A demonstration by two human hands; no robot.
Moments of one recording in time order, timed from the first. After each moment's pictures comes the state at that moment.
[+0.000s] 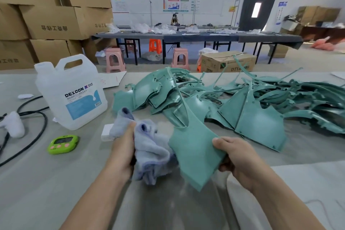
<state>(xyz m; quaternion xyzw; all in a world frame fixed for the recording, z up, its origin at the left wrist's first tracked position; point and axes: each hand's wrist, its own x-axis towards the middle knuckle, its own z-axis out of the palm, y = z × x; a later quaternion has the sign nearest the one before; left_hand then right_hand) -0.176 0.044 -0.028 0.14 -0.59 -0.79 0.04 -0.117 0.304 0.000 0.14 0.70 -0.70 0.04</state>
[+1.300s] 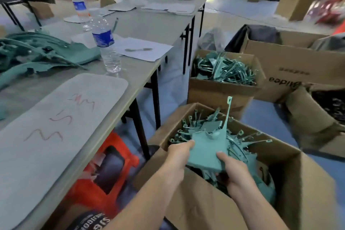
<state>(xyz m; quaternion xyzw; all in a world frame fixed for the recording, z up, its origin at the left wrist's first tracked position) 0.278 0.472 -0.131 -0.13 -0.67 -0.42 -0.59 0.433 0.467 -0.146 0.65 0.19 -0.62 -0.40</state>
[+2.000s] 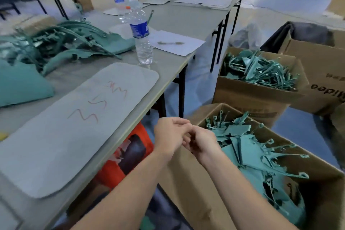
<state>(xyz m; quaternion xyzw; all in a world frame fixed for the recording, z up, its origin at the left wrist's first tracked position) 0.195 0.460 -0.098 -0.32 -0.70 -0.52 -0.38 0.288 0.501 -0.120 0.49 0.31 -0.75 -0.32</state>
